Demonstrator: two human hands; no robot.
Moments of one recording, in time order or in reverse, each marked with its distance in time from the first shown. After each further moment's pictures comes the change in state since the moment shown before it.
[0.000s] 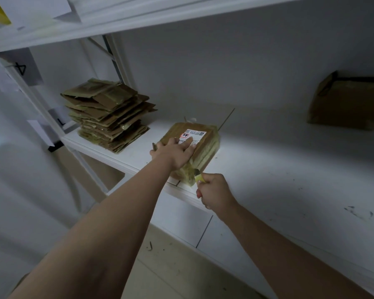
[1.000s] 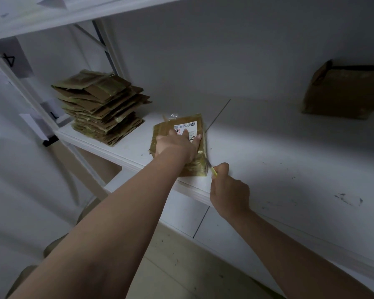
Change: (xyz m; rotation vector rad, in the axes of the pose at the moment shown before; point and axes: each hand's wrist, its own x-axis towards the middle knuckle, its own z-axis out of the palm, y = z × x) left_hand -0.005 0.040 0.004 0.290 0.001 -0.093; right_hand -0.015 0.038 -0.029 -0.935 0.477 -0.511
